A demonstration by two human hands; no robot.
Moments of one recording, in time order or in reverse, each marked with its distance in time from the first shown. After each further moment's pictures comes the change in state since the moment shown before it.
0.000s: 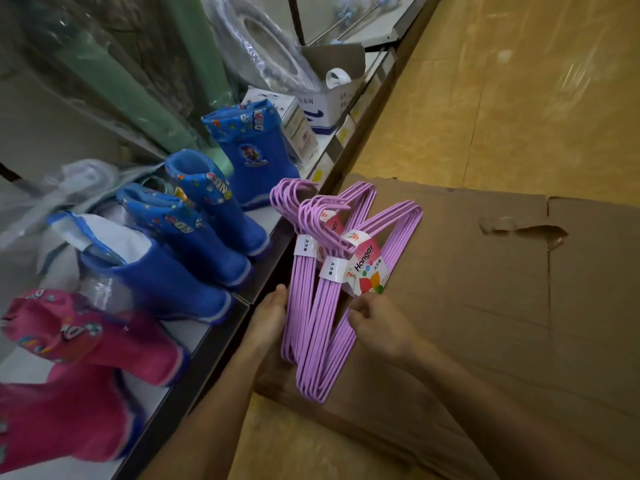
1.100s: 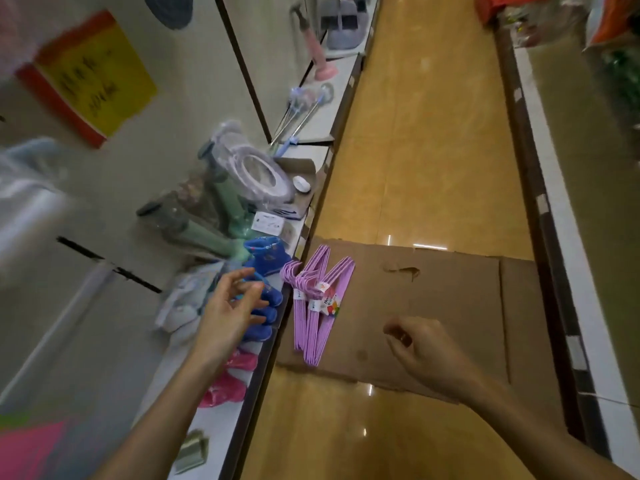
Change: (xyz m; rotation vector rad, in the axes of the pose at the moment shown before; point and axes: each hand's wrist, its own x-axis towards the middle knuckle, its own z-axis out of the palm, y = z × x) left_hand -0.373 0.378 -0.165 -0.049 -0.064 0.357; right_hand -0.356 -0.274 -0.276 -0.282 0.152 -0.023
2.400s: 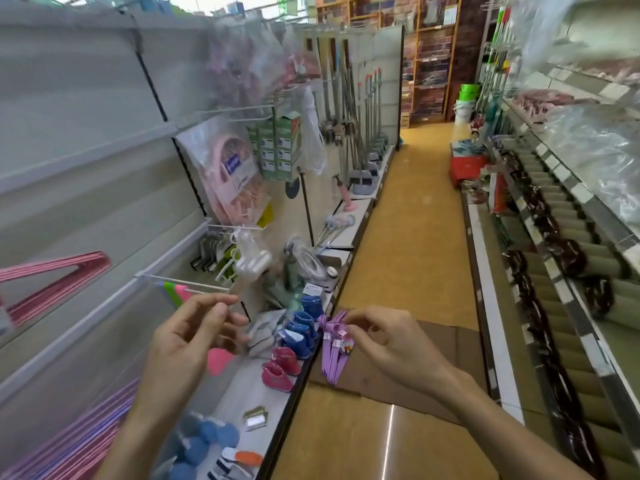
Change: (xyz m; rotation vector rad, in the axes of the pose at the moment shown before) left_hand -0.604 0.315 -0.260 -0.132 0.085 0.568; right_hand -0.515 -0.348 -0.188 0.145 0.347 -0.614
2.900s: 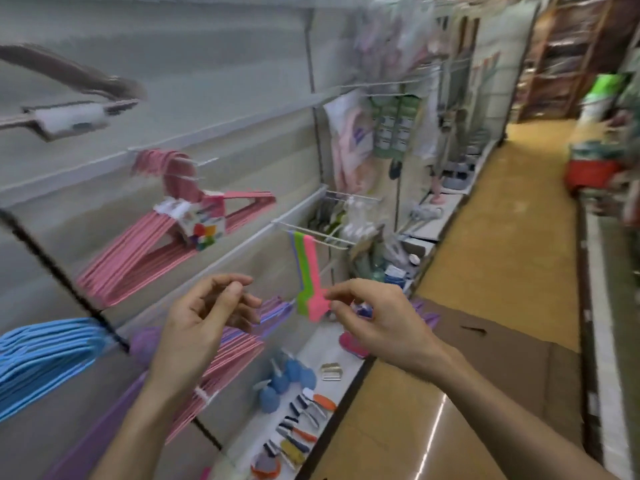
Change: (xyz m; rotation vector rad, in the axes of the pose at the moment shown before) left_hand -0.132 0.039 -0.205 0.095 0.235 -0.030; right_hand -0.001 -0.219 0.146 0.136 -0.134 -0.284
